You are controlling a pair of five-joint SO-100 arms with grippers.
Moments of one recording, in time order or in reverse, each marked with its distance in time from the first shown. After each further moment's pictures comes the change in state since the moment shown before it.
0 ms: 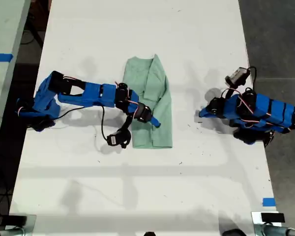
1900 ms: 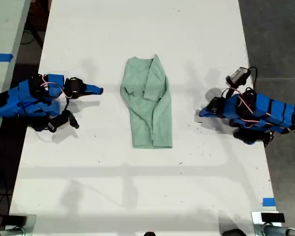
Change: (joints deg) arm 0 -16.3 145.4 123.5 -14.5 -8.7; arm 1 0.9 0.0 0.0 0.4 0.0
